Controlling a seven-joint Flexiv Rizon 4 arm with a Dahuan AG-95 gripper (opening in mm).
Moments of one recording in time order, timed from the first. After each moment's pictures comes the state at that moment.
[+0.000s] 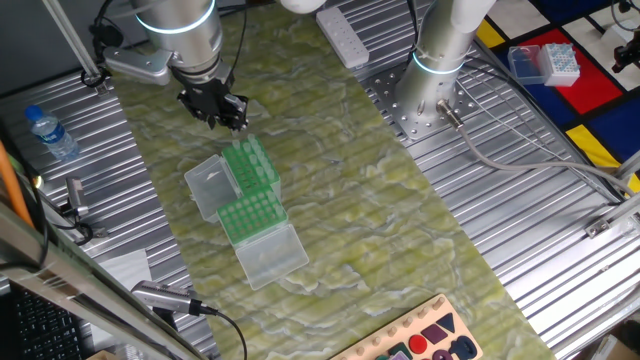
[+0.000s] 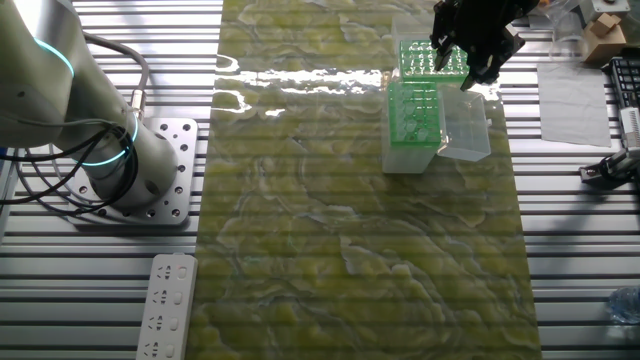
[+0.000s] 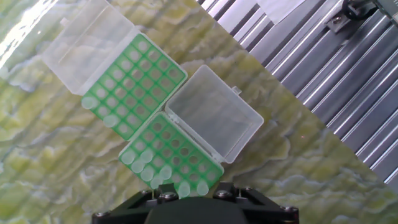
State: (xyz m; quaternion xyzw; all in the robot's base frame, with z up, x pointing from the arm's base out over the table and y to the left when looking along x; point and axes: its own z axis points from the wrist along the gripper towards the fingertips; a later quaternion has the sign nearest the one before) arm 0.552 0.036 0.264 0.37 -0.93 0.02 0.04
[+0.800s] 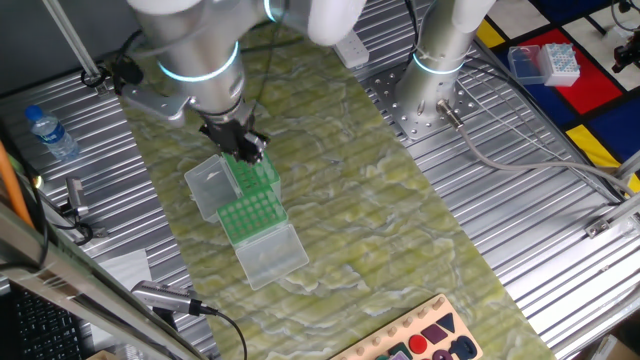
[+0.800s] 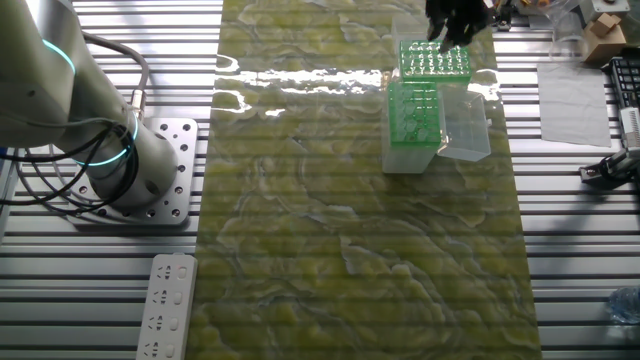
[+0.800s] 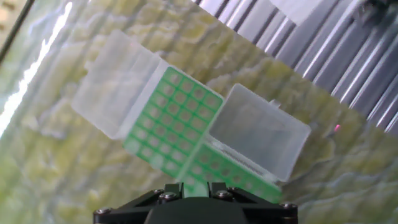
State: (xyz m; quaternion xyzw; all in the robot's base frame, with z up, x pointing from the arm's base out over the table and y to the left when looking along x) arm 0.544 0.119 0.241 0.25 -0.97 0.00 0.05
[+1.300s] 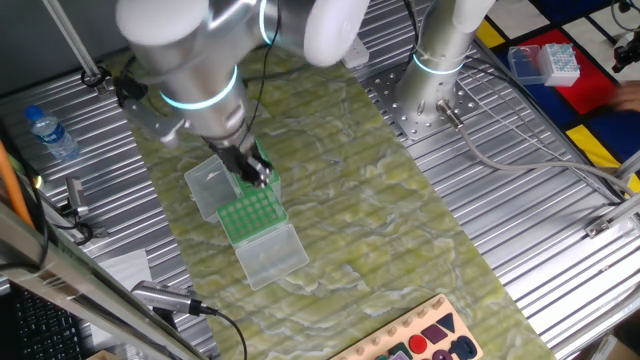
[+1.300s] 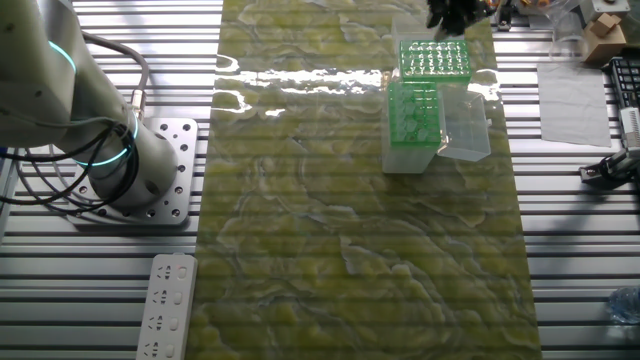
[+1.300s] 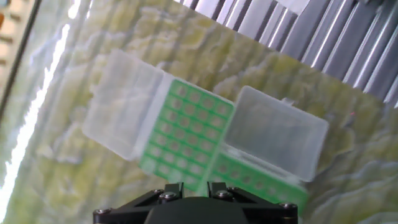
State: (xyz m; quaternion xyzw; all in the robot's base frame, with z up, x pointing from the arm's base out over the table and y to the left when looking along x) arm 0.545 0.158 0.222 0.17 -0.98 -0.02 0.06
